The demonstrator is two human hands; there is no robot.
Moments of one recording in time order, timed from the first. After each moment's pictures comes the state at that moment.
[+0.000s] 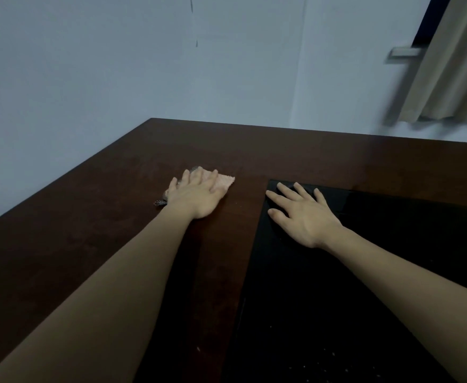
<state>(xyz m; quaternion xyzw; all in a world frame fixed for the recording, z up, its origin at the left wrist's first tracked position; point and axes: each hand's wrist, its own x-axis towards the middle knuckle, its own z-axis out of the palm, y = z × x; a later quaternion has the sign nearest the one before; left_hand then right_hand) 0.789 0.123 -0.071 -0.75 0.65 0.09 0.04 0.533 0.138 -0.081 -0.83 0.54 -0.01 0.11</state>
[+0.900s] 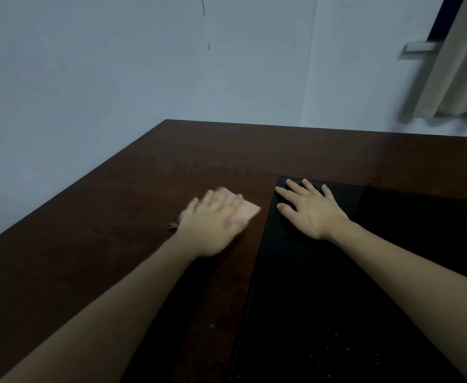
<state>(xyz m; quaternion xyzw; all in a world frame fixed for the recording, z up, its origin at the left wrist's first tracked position) 0.769 0.212 -0.071 -0.68 0.73 0.07 0.06 0.535 0.139 -0.080 -0.83 0.54 -0.01 0.11</state>
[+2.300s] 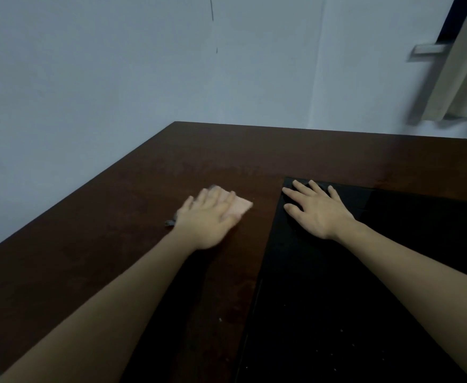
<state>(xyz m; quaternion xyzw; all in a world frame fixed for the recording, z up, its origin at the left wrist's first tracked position) 0.791 0.213 -0.070 -0.71 0.70 0.07 0.06 0.535 0.139 -0.079 -0.83 0.54 -0.01 0.10</state>
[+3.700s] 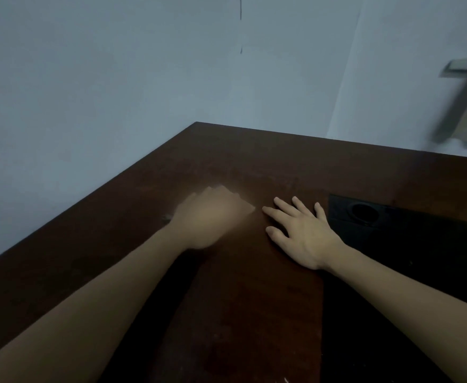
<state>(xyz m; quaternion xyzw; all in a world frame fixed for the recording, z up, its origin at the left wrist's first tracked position) 0.889 0.183 -0.071 -0.68 0.72 0.07 0.06 0.653 0.154 -0.075 -0.87 0.48 0.01 0.11</state>
